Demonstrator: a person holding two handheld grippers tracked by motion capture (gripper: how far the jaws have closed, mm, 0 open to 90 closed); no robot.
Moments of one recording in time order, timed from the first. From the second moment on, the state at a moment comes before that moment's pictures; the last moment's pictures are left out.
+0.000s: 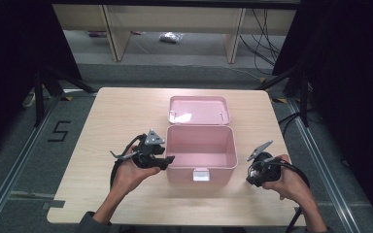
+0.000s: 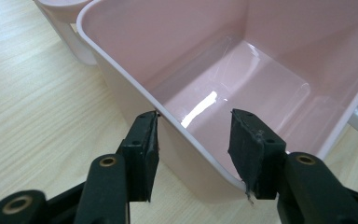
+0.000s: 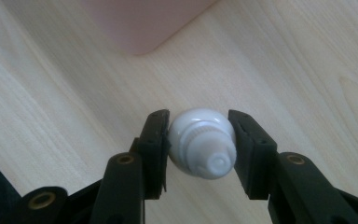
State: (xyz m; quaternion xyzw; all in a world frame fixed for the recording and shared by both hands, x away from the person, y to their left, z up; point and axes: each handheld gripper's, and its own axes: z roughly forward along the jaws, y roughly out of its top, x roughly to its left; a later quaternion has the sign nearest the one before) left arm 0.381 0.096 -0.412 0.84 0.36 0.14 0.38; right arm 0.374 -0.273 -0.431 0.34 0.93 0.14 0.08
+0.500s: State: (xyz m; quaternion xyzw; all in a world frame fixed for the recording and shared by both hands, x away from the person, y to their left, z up) left arm 0.381 0.096 -0.411 0.84 0.36 0.14 0.37; right arm 0.382 -0.270 -0.400 0.33 0.93 0.15 0.07
